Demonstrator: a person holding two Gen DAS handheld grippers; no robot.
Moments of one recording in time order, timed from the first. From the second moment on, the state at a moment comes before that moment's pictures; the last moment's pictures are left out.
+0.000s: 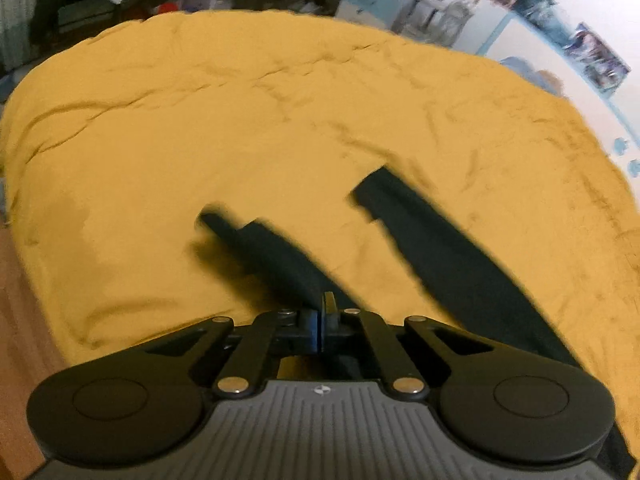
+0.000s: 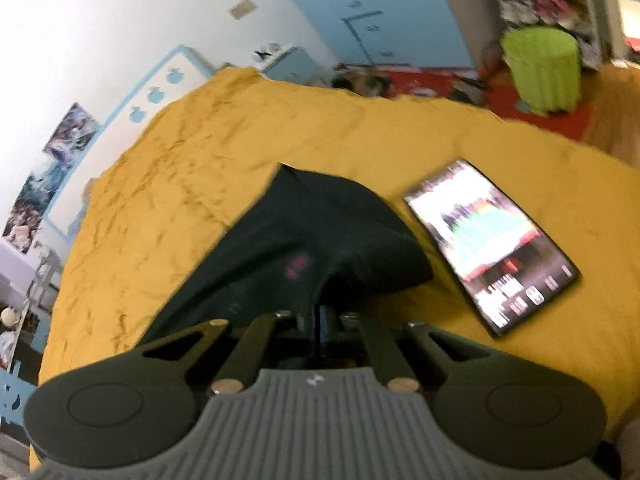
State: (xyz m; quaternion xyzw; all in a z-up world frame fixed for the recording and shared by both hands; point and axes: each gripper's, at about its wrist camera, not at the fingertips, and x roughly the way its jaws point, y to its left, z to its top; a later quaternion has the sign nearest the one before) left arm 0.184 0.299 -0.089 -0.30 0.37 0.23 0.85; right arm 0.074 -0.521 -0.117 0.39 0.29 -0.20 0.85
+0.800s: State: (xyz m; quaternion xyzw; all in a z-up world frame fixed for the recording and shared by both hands) left arm 0.428 0.332 -0.119 -0.39 0.52 0.21 0.73; right arm 0.342 -0.589 -0.130 0.45 0.37 -0.18 0.79
